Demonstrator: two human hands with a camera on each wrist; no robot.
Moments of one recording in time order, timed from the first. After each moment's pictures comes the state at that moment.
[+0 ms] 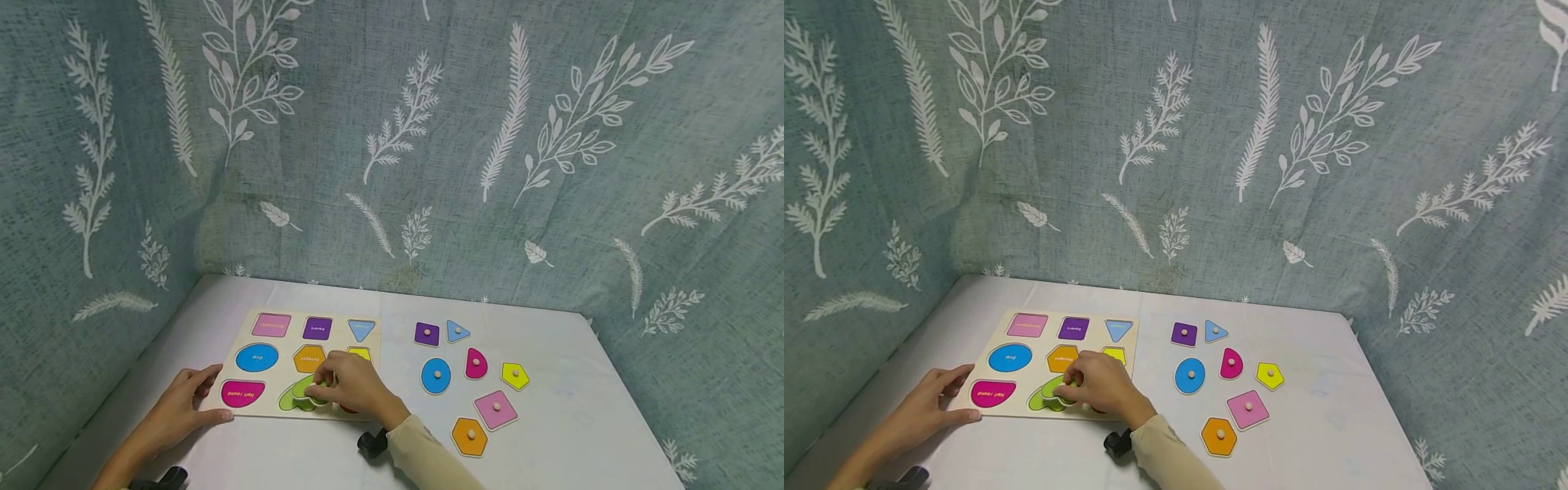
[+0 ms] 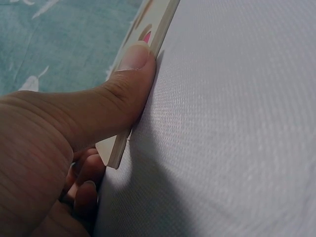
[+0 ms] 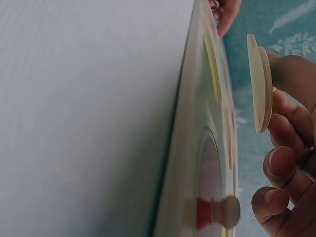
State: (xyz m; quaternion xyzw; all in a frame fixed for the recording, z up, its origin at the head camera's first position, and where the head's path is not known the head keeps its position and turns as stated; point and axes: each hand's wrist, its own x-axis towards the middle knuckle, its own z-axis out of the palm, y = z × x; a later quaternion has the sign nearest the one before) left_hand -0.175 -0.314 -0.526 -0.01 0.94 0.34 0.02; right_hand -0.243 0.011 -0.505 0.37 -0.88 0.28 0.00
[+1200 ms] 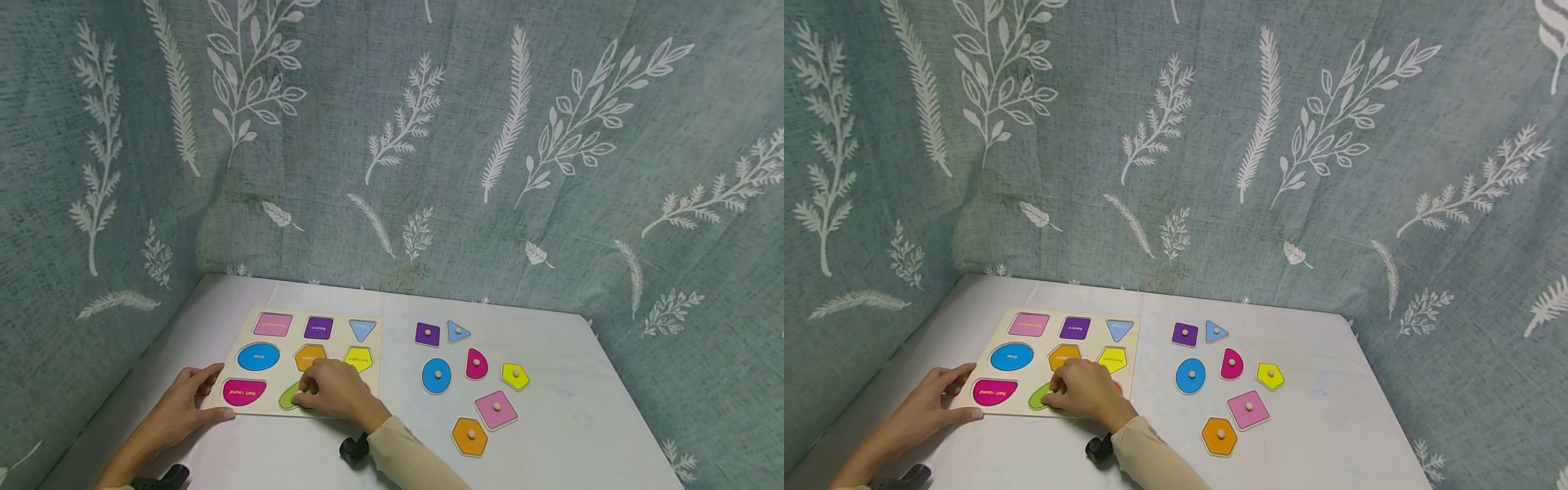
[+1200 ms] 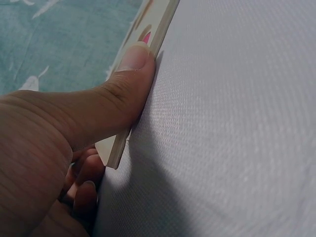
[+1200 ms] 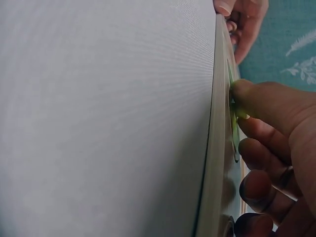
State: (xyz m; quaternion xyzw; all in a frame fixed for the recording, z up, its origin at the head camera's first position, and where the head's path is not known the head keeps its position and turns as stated) left_hand -0.172 -0.316 -0.531 0.00 0.94 0.34 0.00; right_hand -0.239 -0.025 -0.518 0.36 -0.91 0.20 0.00
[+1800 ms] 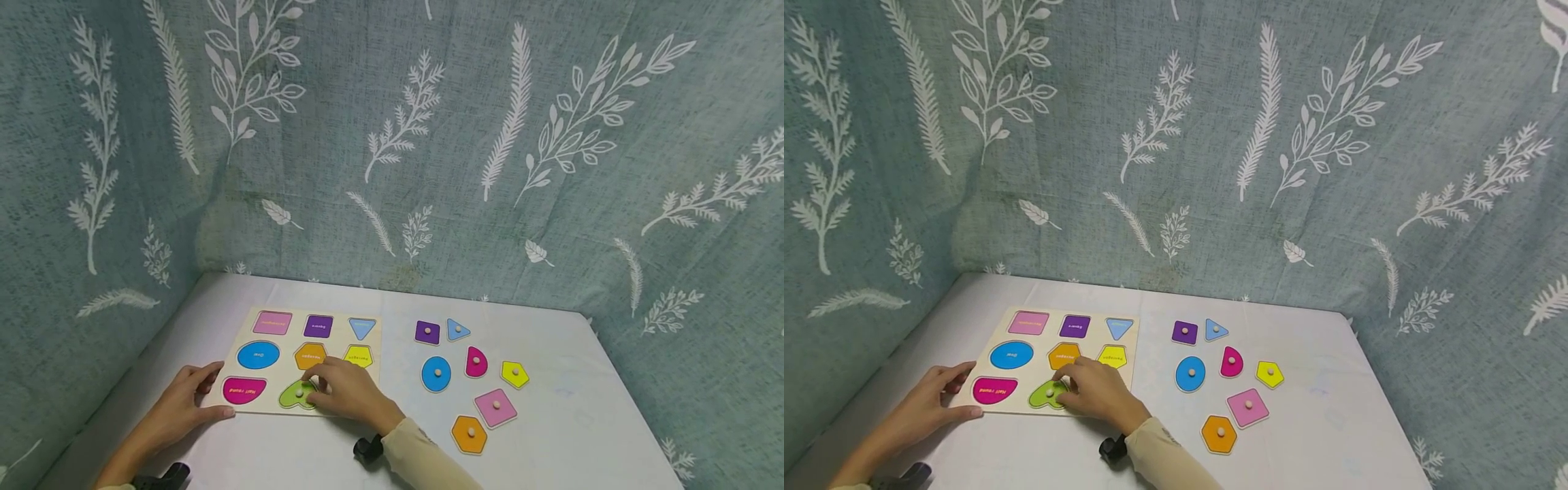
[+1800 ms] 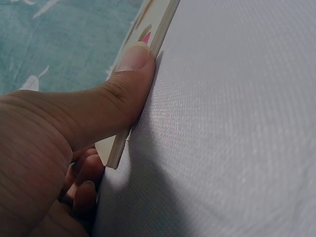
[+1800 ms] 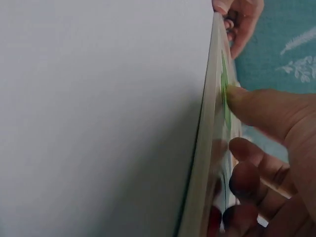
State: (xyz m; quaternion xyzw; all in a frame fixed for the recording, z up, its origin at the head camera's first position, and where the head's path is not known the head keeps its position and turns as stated) left_hand -0.173 -0.315 -0.528 0.00 0.94 0.34 0.01; right_hand -0.234 -0.004 -0.513 0.37 -0.91 0.21 -0.02
